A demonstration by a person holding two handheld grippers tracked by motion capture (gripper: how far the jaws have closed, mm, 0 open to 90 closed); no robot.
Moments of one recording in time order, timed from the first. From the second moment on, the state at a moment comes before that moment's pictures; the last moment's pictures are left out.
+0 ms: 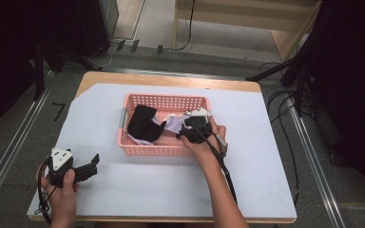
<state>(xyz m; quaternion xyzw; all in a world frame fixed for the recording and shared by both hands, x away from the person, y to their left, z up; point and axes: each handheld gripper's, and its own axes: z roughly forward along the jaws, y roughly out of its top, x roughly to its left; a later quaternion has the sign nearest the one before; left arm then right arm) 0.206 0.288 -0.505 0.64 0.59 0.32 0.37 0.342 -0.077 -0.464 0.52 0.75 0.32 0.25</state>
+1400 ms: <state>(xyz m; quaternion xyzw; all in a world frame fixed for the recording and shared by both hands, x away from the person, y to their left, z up) 0.207 0.289 -0.505 0.65 0.59 0.32 0.37 0.310 -0.144 -0.415 0.47 0.59 0.56 0.34</state>
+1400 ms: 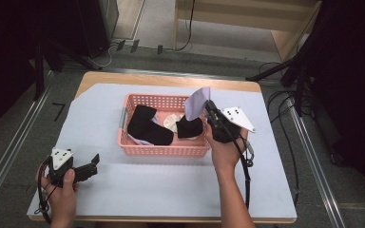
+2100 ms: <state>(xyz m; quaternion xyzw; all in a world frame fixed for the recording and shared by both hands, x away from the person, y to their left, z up) 0.206 0.288 -0.505 0.65 0.59 0.32 0.37 0.298 -0.223 -0.438 0.54 0.53 0.53 0.39</state>
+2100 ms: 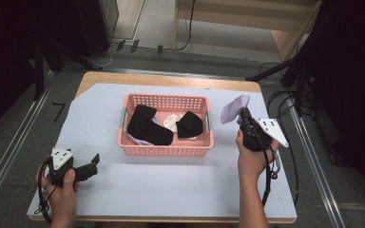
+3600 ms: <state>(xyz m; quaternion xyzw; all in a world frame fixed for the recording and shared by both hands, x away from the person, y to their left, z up) 0.207 0.289 -0.505 0.65 0.59 0.32 0.37 0.356 -0.055 -0.448 0.53 0.70 0.44 0.18</state>
